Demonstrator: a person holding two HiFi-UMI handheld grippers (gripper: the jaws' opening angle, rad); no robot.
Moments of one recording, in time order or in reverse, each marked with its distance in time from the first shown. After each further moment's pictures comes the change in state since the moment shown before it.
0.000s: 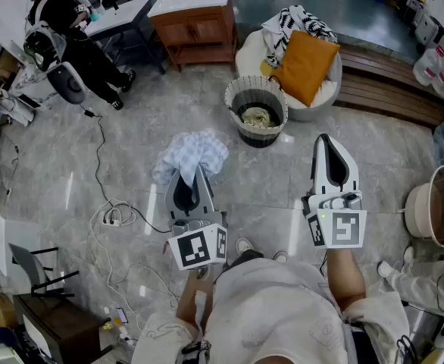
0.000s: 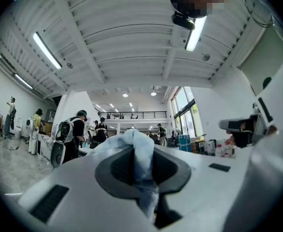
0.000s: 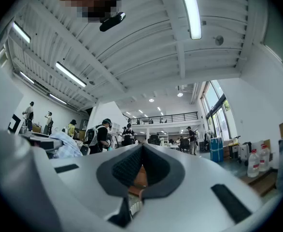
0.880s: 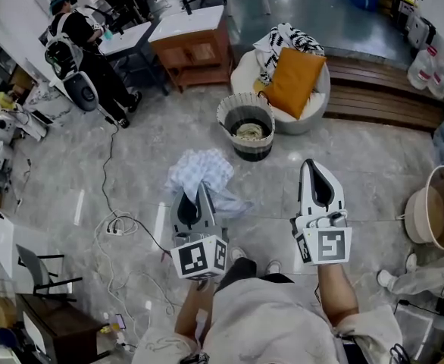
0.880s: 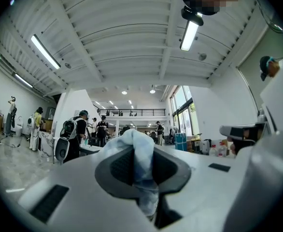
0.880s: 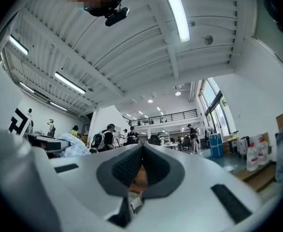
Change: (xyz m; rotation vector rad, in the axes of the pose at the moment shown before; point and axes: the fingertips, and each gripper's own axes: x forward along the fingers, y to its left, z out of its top) left arm -0.086 -0.130 0.015 -0.020 0.061 -0.010; right arm -0.134 -0.072 0.010 0.064 0.015 0.013
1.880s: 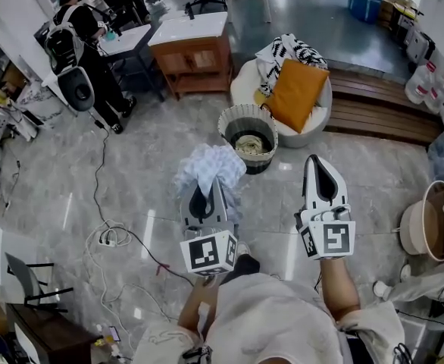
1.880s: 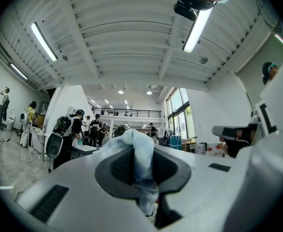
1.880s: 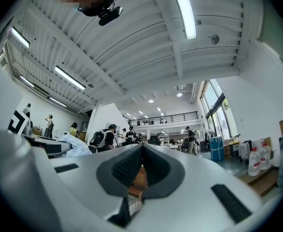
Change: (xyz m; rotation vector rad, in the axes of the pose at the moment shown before) left arm 0.091 0.039 -0.005 -0.029 -0.015 -0.080; right arm 0.102 0.022 -0.010 -0.040 -0.005 -0.013
